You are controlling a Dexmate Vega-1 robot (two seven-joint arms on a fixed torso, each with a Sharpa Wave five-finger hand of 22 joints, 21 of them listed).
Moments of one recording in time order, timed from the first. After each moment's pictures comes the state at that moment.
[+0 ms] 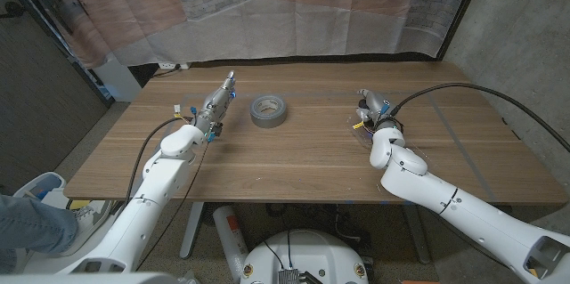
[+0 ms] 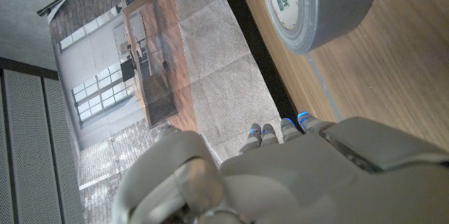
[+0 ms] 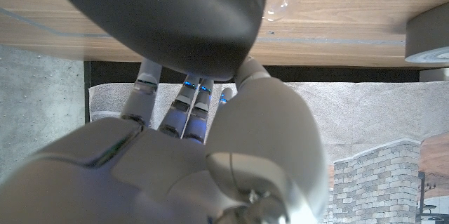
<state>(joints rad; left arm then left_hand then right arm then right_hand) 0.99 0.38 0.06 -1.52 -0.32 -0.03 -0.16 0.41 0.08 -0.18 0.10 0.30 -0.12 0.07 0.19 0.18 -0.17 0.05 0.20 0.18 -0.17 0.07 0.18 0.18 -0.17 0.01 0.20 0.18 -0.85 -0.67 -0.73 -1.93 -0.41 -0.84 -0.39 1.18 0.11 0.29 -0.13 0.33 0.39 -0.11 0.22 0.22 0.43 -0.03 0.26 0.19 0.46 -0.05 0.24 0.28 0.60 0.09 0.71 0.38</state>
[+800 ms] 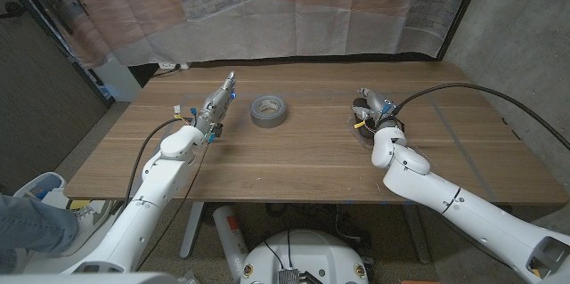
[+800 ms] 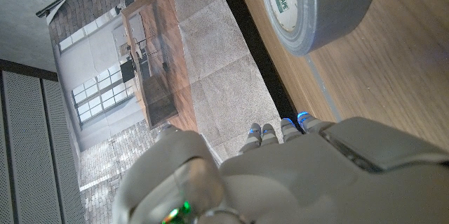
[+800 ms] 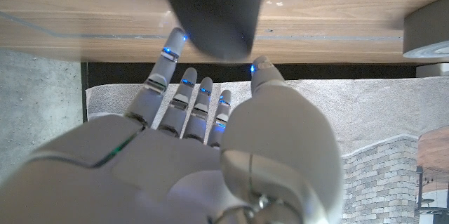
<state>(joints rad) 1.00 0.38 0.06 -1.54 -0.31 -0.02 -0.15 0.41 0.09 -0.19 0.09 0.30 -0.11 0.08 0.19 0.18 -0.17 0.05 0.20 0.18 -0.17 0.07 0.18 0.18 -0.17 0.01 0.20 0.18 -0.86 -0.68 -0.72 -1.93 -0.39 -0.81 -0.39 0.94 0.04 0.20 -0.05 0.27 0.36 -0.07 0.20 0.21 0.40 0.01 0.23 0.20 0.43 0.04 0.20 0.24 0.56 0.12 0.61 0.20</state>
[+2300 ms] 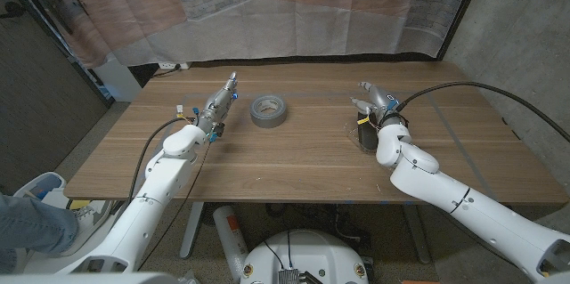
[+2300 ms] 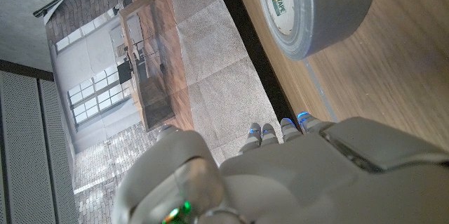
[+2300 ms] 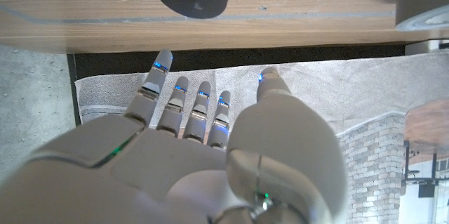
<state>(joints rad) 0.98 0.37 0.07 -1.50 -0.31 -0.03 -0.16 0.42 0.09 -0.19 0.10 0.30 -0.11 0.08 0.19 0.18 -0.17 0.05 0.20 0.18 -0.17 0.07 0.18 0.18 -0.17 0.01 0.20 0.18 -0.89 -0.71 -0.65 -1.96 -0.36 -0.71 -0.42 0.82 0.06 0.17 -0.02 0.21 0.35 -0.06 0.20 0.21 0.36 0.02 0.22 0.20 0.31 0.04 0.18 0.20 0.36 0.13 0.45 0.17</state>
